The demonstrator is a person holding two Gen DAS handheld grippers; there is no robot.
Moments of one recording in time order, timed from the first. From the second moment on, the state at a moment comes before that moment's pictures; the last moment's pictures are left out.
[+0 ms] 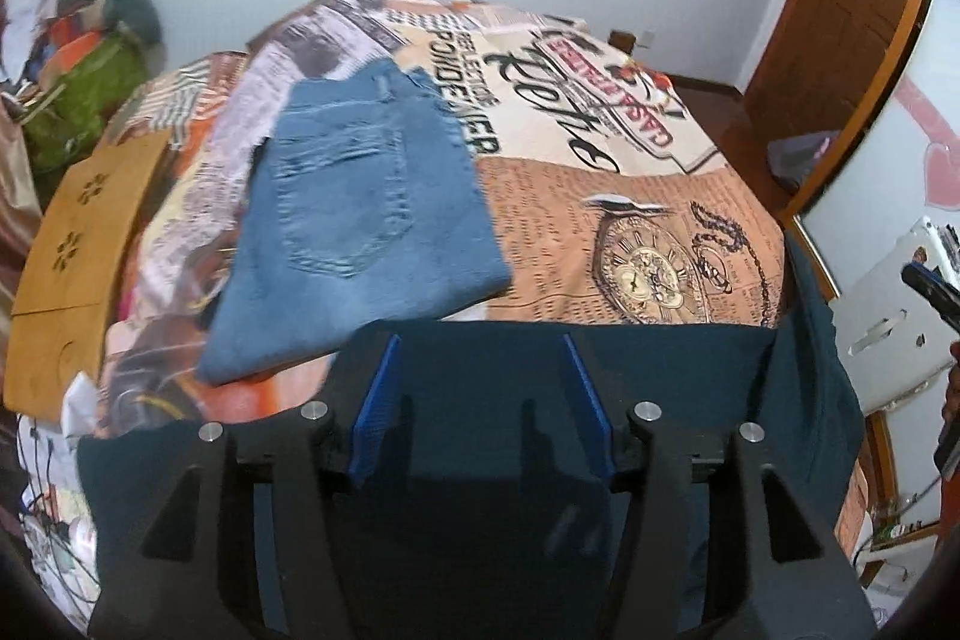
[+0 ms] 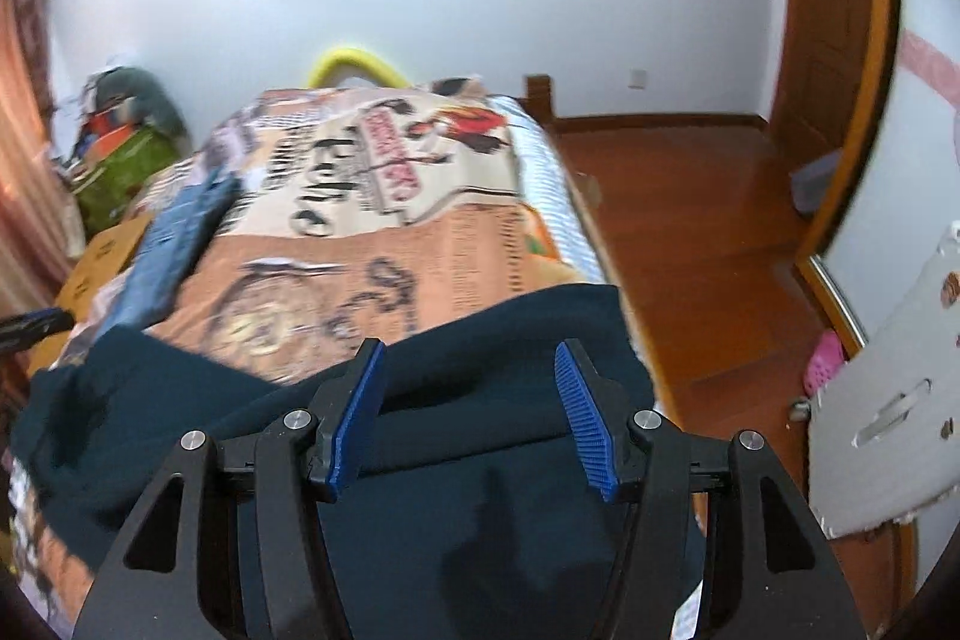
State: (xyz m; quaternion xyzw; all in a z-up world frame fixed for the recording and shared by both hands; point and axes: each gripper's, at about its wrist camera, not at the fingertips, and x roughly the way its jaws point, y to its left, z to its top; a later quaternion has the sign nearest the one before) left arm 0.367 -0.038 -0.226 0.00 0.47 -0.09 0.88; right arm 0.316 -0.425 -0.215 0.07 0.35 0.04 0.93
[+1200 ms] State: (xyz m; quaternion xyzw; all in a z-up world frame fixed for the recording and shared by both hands) left arm 0.387 -0.061 -0.278 0.04 0.52 -0.08 0.85; right arm 0.441 -0.481 -0.308 0.13 0.43 0.03 0.89
